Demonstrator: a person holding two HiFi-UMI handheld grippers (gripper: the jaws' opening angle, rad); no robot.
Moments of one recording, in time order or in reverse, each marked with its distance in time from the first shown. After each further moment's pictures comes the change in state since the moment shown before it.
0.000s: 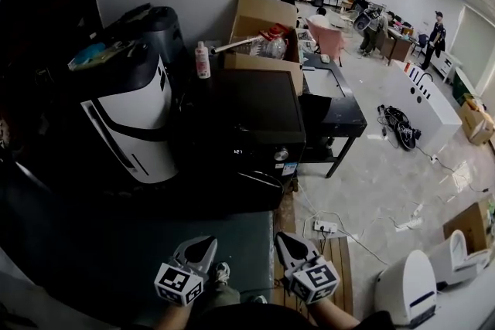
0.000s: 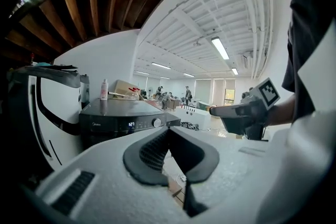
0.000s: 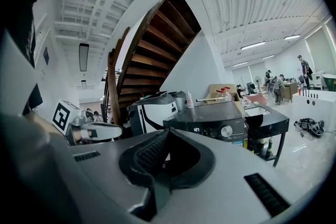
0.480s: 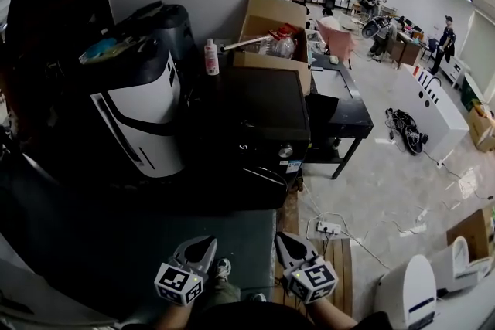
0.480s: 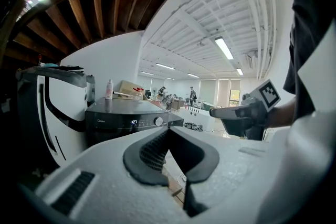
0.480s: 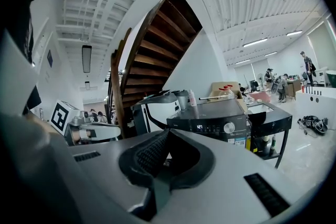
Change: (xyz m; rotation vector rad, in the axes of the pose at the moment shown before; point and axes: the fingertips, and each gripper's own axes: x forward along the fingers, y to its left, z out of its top) left arm -0.018 -0.018 -0.010 -0.014 -0.007 0.050; right arm -0.014 0.008 -0.009 0.017 0.000 0.038
